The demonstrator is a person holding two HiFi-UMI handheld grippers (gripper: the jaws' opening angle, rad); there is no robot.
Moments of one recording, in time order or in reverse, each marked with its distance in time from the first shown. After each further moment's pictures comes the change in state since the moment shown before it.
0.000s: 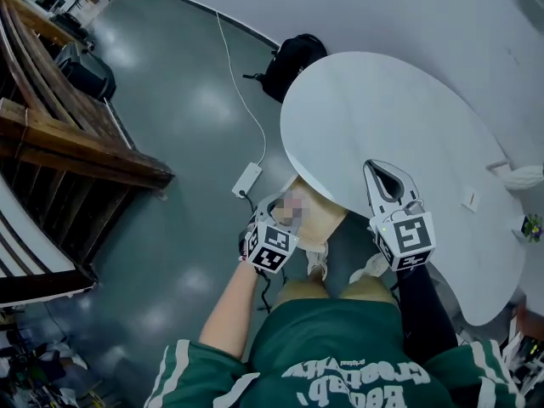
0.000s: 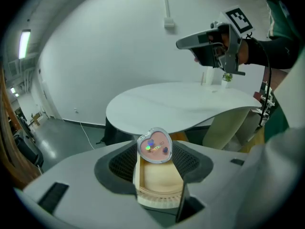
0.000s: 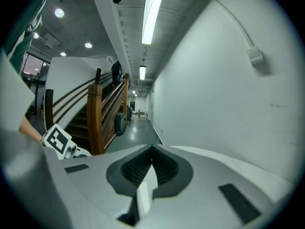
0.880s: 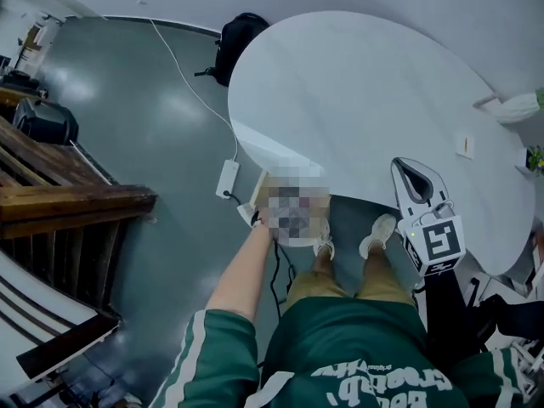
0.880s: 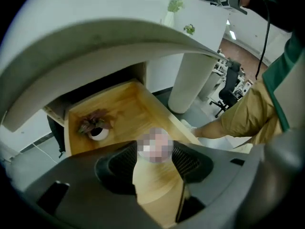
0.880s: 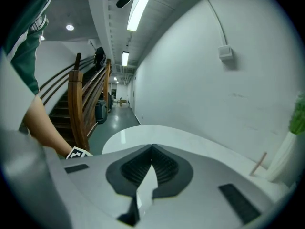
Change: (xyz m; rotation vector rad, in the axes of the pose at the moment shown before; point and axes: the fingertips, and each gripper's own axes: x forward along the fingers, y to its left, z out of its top) left arm 0.160 -0.100 -0.090 0.420 0.351 -0.469; right arm -0.080 -0.070 -0.077 0.043 0.168 -0.241
